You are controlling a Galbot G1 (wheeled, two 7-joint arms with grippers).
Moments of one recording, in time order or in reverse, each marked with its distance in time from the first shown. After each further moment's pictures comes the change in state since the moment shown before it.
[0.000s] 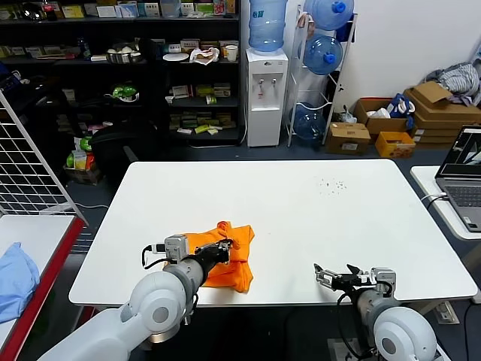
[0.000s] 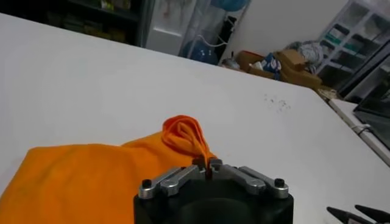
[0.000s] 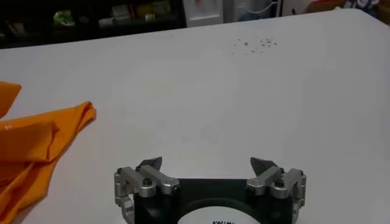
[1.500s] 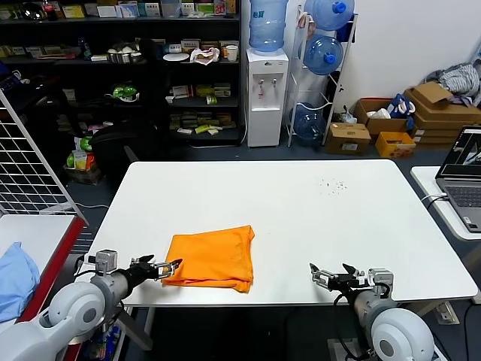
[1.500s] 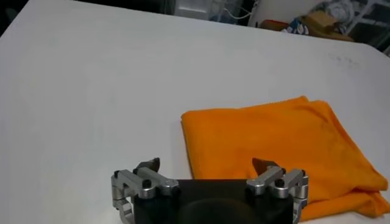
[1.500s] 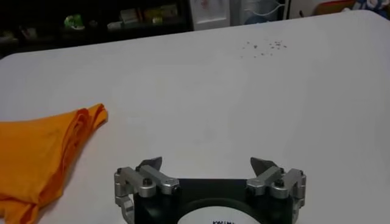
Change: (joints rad) left arm 0.280 0.335 -0.298 0.198 0.101 -0.008 0.540; right arm 0.001 0.011 -0.013 0.008 -0.012 0.010 -0.018
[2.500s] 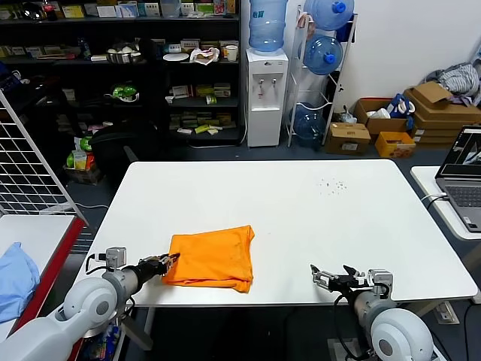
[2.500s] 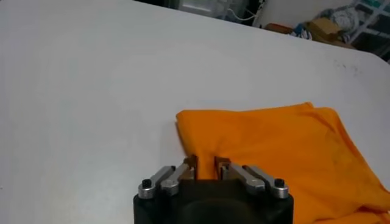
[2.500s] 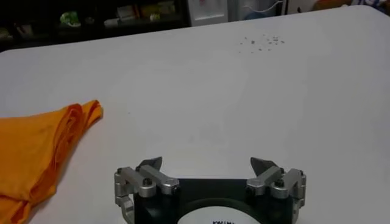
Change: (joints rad) left arm -0.055 -0.078 0.039 0.049 -0.008 0.013 -0.027; right arm 0.004 0.001 -0.004 -0.015 -0.001 0.002 -0.001
